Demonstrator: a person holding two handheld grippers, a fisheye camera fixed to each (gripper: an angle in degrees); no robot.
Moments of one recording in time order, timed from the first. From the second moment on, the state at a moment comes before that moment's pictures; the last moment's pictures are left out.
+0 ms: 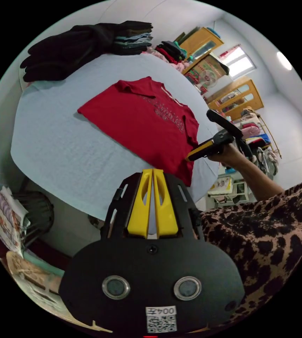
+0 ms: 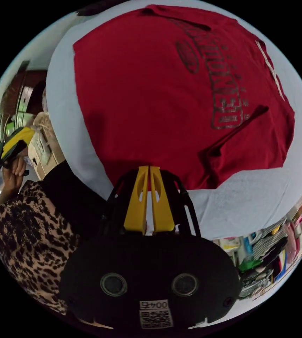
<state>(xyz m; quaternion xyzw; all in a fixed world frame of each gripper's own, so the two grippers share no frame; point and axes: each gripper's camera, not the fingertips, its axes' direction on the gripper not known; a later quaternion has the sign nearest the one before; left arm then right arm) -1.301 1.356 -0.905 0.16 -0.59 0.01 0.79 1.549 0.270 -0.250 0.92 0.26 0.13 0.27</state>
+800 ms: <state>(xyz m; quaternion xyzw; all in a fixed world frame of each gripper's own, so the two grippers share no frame) -1.283 1.412 -1.103 0.10 -0.58 0.03 0.81 1.524 0.238 -0.170 0.94 0.19 0.18 0.23</state>
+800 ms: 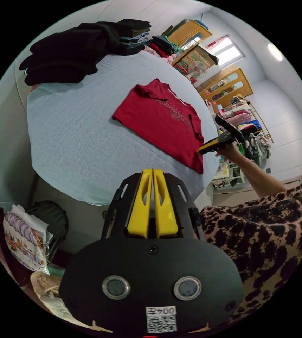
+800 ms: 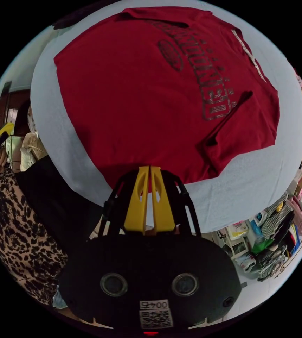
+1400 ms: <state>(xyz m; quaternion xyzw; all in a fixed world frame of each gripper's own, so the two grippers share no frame) -1.244 1.274 -1.200 -0.02 -0.60 0.07 0.79 1.469 0.186 -0.107 0.97 0.04 0.20 0.10</state>
